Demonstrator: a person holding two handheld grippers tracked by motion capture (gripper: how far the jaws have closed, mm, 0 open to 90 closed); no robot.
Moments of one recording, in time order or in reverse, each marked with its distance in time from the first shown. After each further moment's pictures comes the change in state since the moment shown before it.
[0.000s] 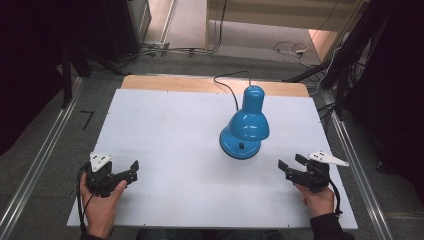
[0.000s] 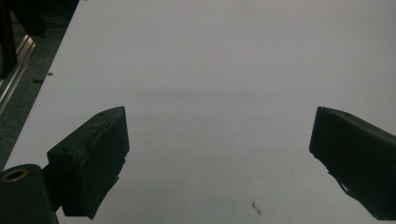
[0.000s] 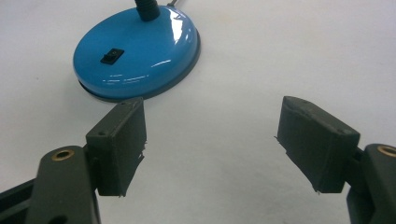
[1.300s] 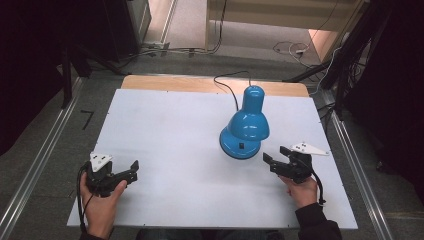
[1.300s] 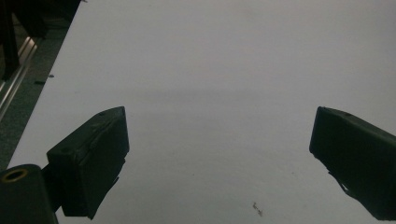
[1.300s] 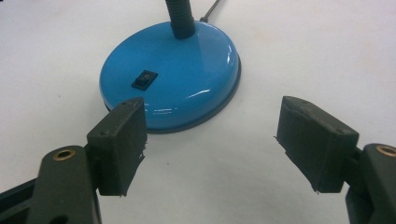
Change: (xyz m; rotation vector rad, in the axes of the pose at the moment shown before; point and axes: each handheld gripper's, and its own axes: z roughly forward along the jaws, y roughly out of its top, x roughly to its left) left arm 0.000 0.000 0.000 -0.002 0.002 0.008; right arm 0.028 0.019 0.032 -0.005 0.046 -0.037
